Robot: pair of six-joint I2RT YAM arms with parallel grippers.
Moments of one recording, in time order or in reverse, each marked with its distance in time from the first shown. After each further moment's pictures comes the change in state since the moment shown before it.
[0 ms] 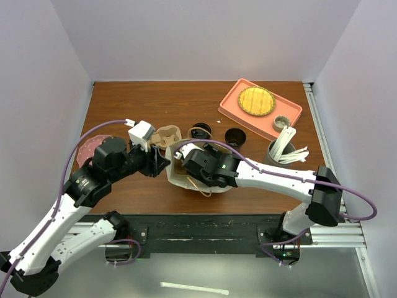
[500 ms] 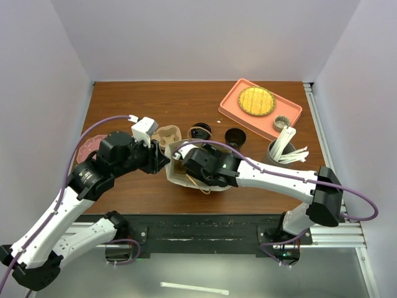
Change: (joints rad) left arm 0.000 0.069 0.068 -0.070 -0.009 -0.045; right arm 0.002 -0.009 0.013 0.007 -0.008 -0.060
